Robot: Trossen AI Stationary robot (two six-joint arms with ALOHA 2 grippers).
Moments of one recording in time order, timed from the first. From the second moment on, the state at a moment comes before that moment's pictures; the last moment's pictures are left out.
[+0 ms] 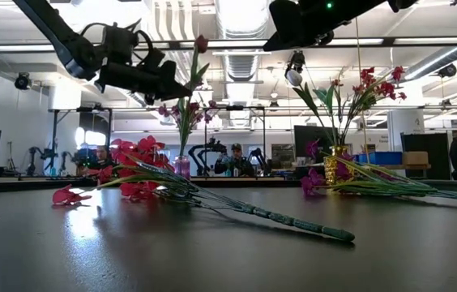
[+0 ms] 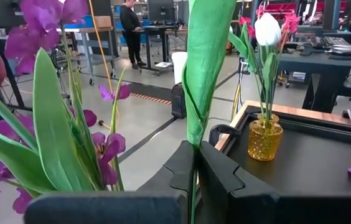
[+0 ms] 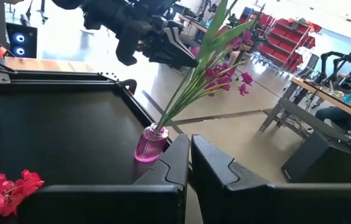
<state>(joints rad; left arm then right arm) 0.84 1.44 0.74 0.65 0.31 0.06 0.04 1.36 0.86 0.30 0.74 -0.21</state>
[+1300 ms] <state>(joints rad) 0.84 1.45 0.62 0.64 0.24 0.10 0.04 1.36 0.86 0.30 0.73 -0.21</state>
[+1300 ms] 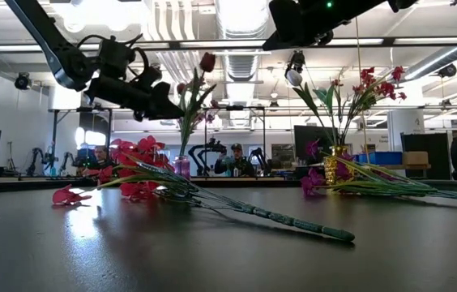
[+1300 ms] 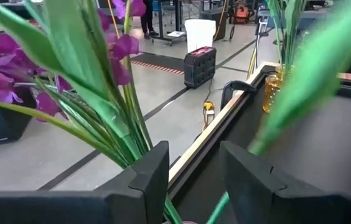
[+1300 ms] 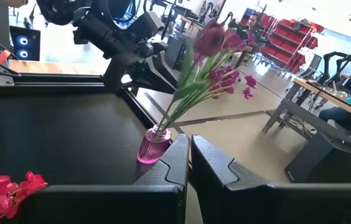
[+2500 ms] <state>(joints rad) 0.84 1.09 0.31 0.63 0.34 0.30 0.06 1.36 0.86 0.27 0.73 -0.23</state>
